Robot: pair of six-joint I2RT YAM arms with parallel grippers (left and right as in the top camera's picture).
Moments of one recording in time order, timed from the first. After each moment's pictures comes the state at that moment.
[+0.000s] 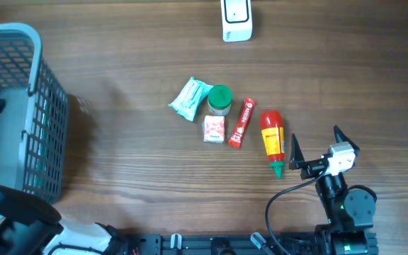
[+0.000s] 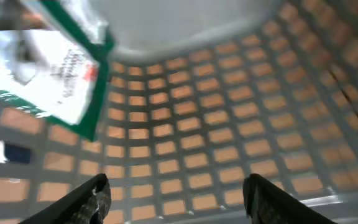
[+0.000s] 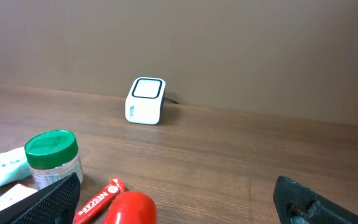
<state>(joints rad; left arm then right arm) 0.89 1.74 1.67 -1.06 0.56 -2.06 0.05 0.02 0.01 0.00 -0.12 -0.06</state>
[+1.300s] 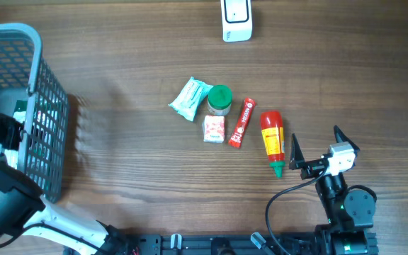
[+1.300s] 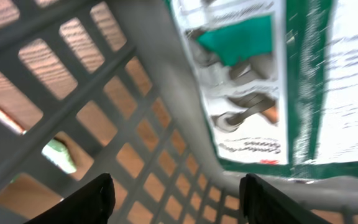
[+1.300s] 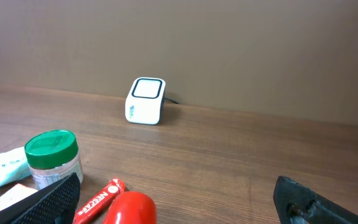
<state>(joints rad) 0.85 1.98 1.67 -1.39 0.42 -1.92 0.05 0.02 0.01 0.00 -0.12 -0.06</state>
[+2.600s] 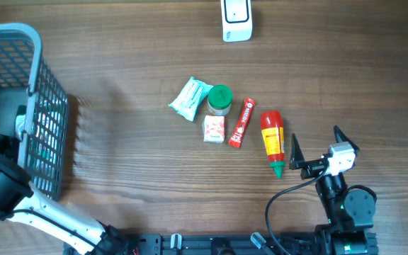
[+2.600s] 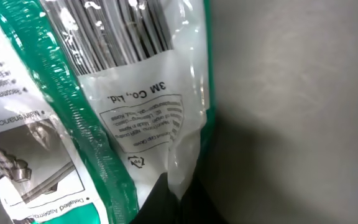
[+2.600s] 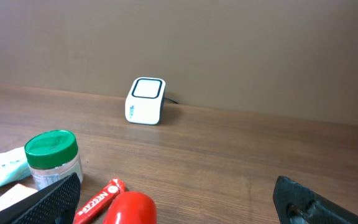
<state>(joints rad) 0.86 2.18 1.69 -1.28 0.00 -1.99 0.05 0.02 0.01 0.00 -0.12 -0.06</state>
